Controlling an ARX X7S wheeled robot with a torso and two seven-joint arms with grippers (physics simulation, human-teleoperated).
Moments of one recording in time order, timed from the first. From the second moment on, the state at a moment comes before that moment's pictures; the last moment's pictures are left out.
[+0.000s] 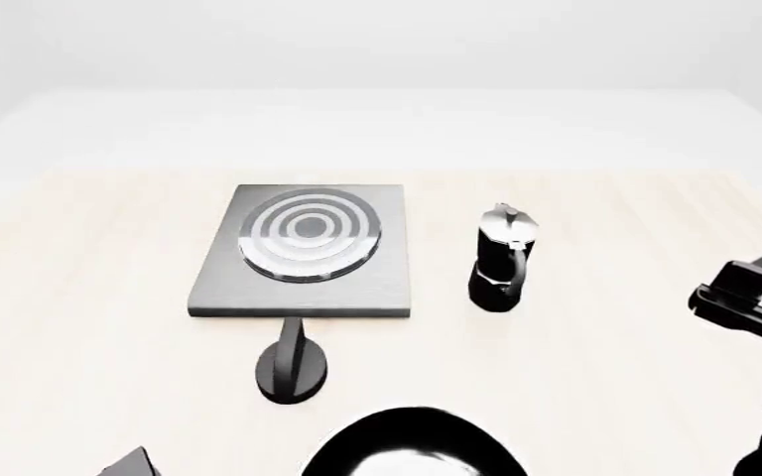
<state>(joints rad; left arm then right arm) -0.81 -1.26 0.50 0.87 -2.29 -1.25 -0.66 0.23 0.31 0.34 -0.70 0.26 0.84 0.46</state>
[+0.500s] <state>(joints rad) -1.00 -1.36 0.60 0.80 -2.51 -1.32 -0.91 0.23 0.32 0.33 -0.70 0.26 0.84 0.47</state>
